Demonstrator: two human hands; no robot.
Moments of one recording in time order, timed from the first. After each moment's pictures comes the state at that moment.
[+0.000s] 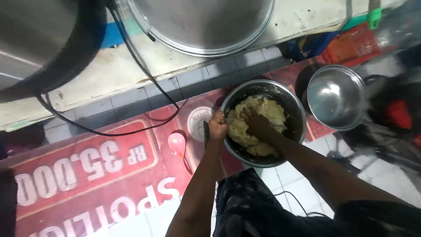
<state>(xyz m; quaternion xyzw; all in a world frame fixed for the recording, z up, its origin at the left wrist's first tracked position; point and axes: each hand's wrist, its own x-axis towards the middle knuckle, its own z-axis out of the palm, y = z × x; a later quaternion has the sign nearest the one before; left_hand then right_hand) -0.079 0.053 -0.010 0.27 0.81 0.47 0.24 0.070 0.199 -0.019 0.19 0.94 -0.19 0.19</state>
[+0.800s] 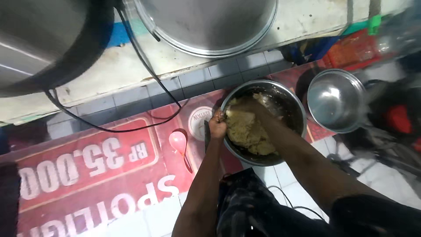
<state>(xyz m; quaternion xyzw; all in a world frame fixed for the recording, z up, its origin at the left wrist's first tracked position) -0.077 0.055 -0.007 0.19 0.78 0.52 0.28 -0.021 0.234 0.026 0.33 0.82 -0.42 0.18</state>
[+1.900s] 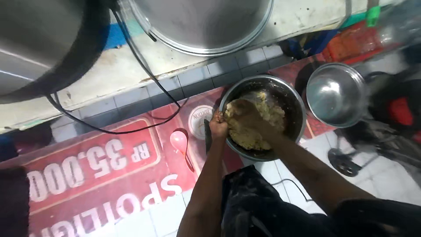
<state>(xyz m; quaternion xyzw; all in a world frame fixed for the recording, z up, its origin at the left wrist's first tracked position) -0.061 0.046 -0.001 0.18 0.81 0.49 0.26 0.032 0.182 0.009 0.28 0.88 -0.37 0.04</state>
